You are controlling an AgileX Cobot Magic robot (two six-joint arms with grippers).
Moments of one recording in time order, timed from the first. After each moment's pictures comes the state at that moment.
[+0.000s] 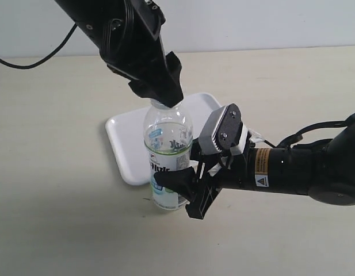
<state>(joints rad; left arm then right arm) -0.76 1.67 -1.52 -0.16 1.05 0.42 0.35 1.95 -0.54 -0.81 -1.01 0.32</state>
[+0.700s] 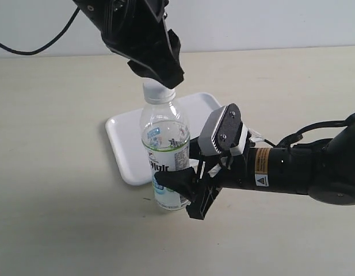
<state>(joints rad) -0.77 1.69 -1.59 -0.15 1.08 0.42 0.35 1.95 -0.54 -0.80 -1.01 0.29</state>
